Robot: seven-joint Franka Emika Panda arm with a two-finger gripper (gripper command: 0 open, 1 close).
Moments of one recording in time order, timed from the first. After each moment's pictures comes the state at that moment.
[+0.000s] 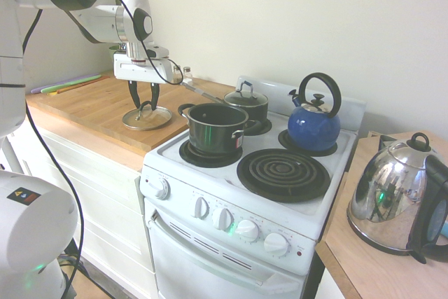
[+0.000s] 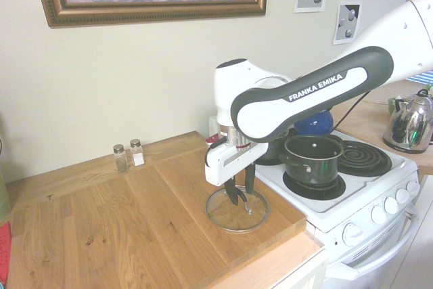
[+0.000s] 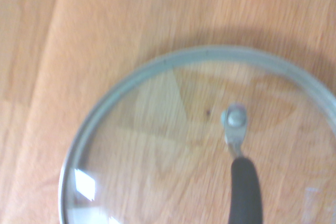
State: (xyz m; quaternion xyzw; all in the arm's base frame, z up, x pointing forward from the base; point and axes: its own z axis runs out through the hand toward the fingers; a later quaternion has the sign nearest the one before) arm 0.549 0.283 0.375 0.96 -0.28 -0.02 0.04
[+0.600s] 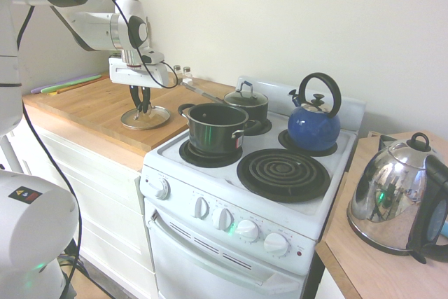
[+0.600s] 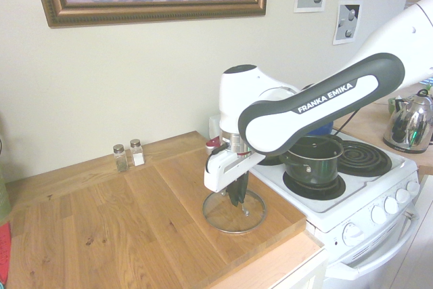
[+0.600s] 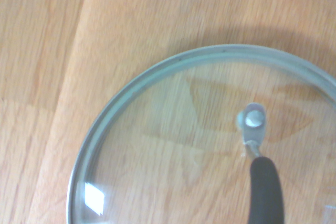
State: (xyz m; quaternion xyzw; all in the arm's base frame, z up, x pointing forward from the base) arm 0.535 0.288 0.370 0.96 -0.28 0.02 0.00
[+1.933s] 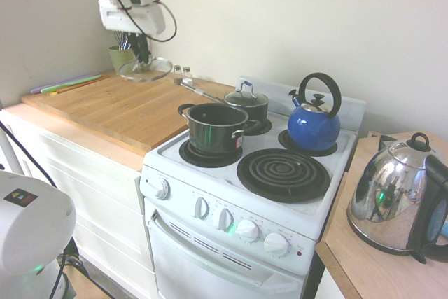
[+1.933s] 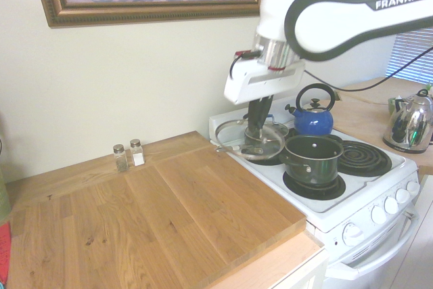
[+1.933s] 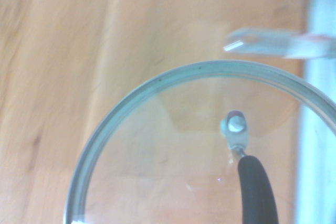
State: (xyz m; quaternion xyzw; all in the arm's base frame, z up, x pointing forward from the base) arm 0.512 0.206 0.572 0.92 -0.38 0.10 -0.06
